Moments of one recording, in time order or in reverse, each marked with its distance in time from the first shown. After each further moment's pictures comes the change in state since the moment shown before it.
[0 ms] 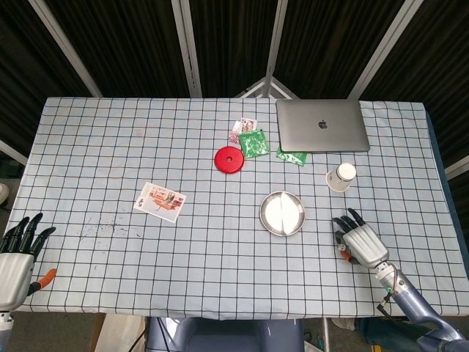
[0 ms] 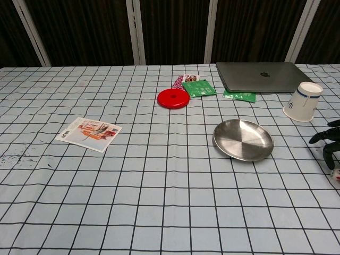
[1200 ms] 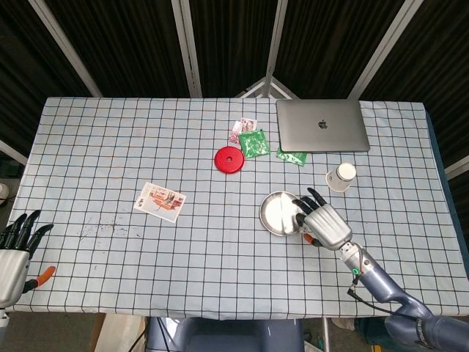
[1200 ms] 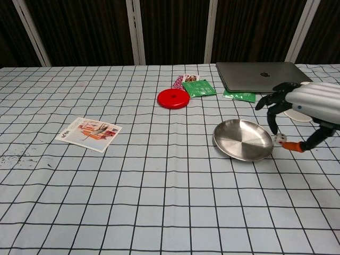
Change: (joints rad) left arm -0.015 0.032 -0.008 0.011 -0.007 -0.009 -0.099; right arm 0.188 0.114 0.158 -0.485 0.117 -0.175 -0.274
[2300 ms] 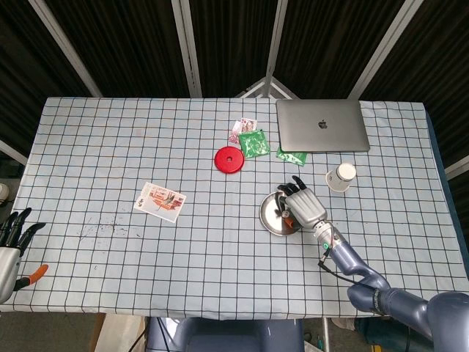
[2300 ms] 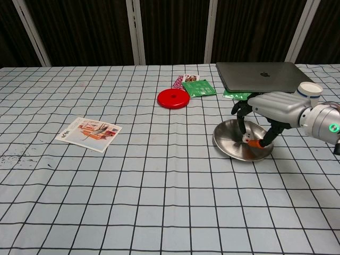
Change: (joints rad) left arm -0.007 0.028 -0.003 0.010 -0.028 -0.015 -0.046; right arm 0.126 -0.237 0.054 0.310 0.141 -0.147 0.091
